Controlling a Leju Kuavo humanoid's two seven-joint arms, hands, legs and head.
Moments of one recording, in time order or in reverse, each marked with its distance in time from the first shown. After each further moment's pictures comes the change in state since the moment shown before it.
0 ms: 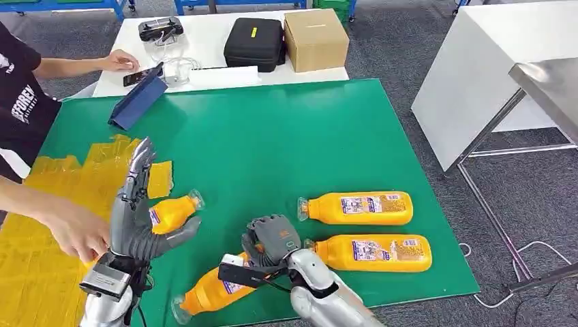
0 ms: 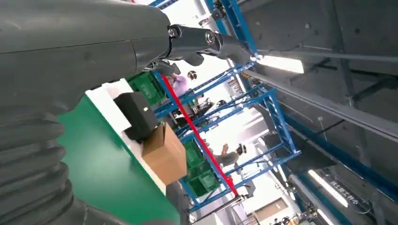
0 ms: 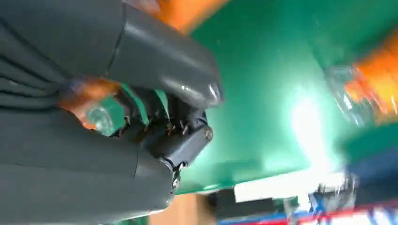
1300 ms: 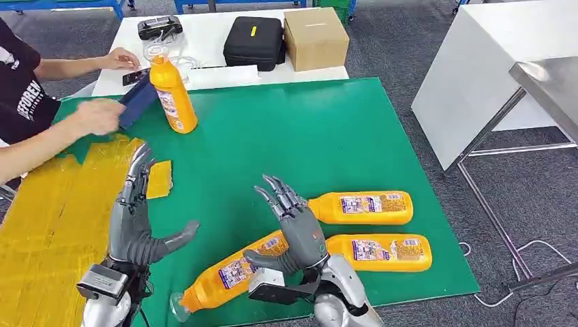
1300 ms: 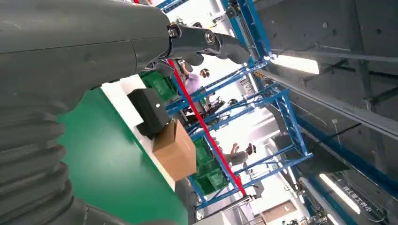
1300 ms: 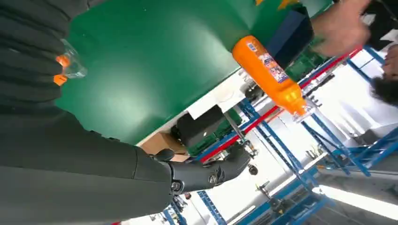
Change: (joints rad) left arm 0.028 0.002 0.000 -0.015 0.019 0.009 0.036; right arm 0.209 -0.059 -0.149 -0.477 -0.115 0.023 -0.310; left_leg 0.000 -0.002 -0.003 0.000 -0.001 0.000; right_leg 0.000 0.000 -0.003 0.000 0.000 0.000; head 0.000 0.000
